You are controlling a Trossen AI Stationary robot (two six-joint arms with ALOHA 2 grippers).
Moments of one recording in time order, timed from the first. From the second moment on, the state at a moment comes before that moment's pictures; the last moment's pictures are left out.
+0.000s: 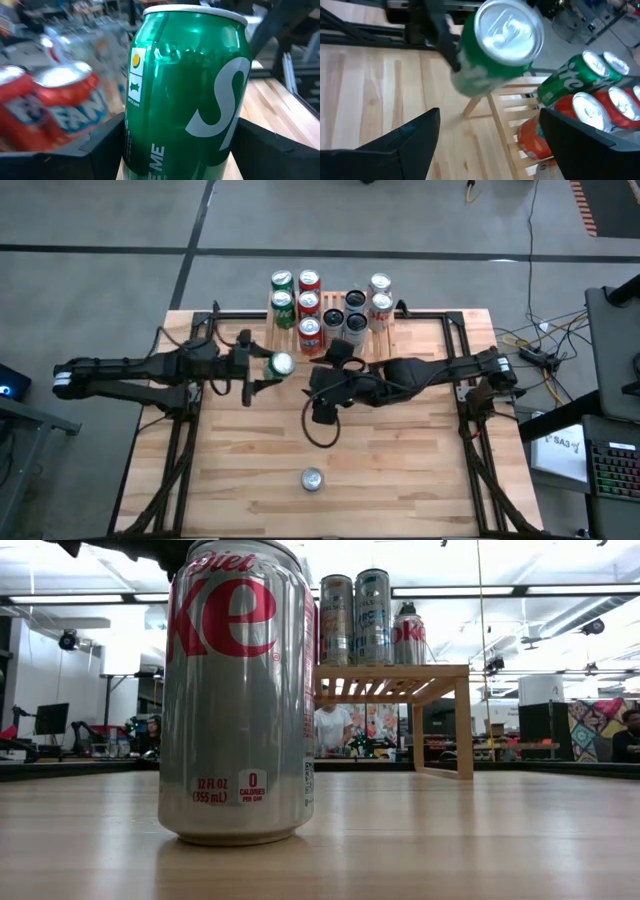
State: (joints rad) left arm 0.09 0.84 0.69 -0.03 -0.02 0.08; right arm 0.19 1.83 1.94 -0.75 0.56 0.00
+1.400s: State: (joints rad) left arm 0.44 0.97 0.47 0.52 0.20 0.02; right arm 0.19 1.45 1.27 -0.11 0.52 -0.20
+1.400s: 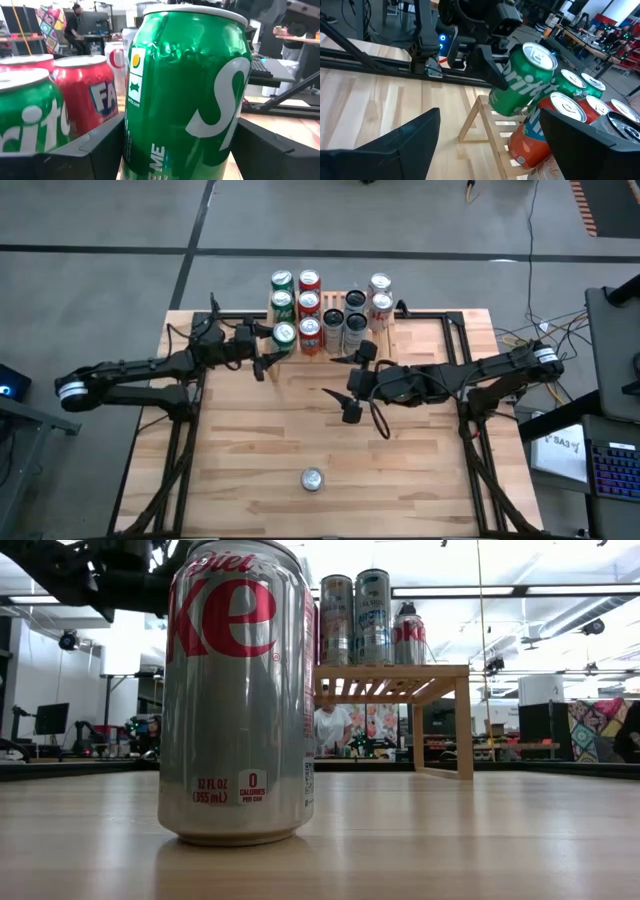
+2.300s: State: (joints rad) left arm 0.48 0.94 0.26 0.85 0.16 -0.06; right arm 0.19 1.45 1.26 -0.11 0.52 -0.22
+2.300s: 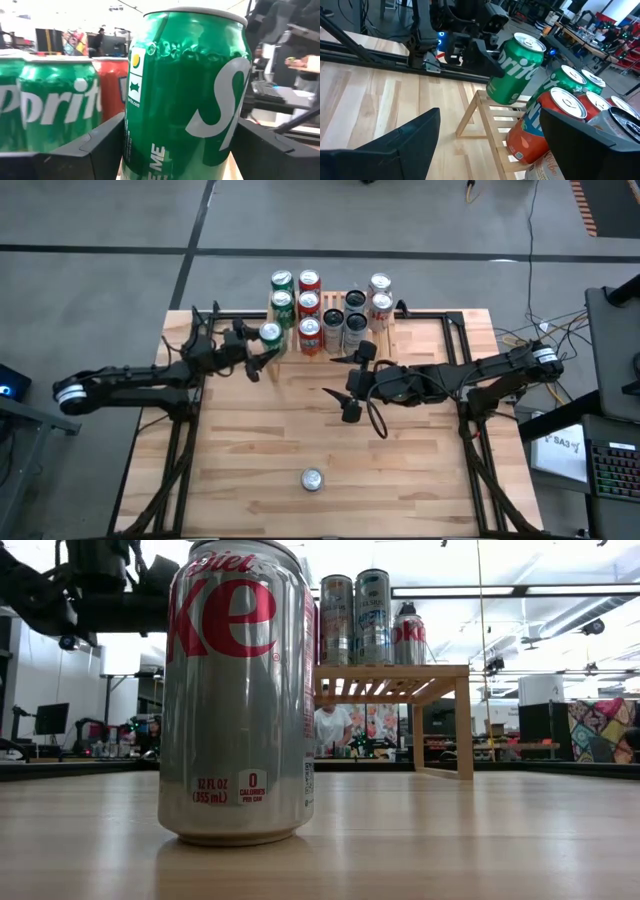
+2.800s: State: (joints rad) left arm 0.48 1.08 0.26 0.97 0.11 -0.07; right arm 0.18 1.45 1.26 -0.11 0.52 -0.21
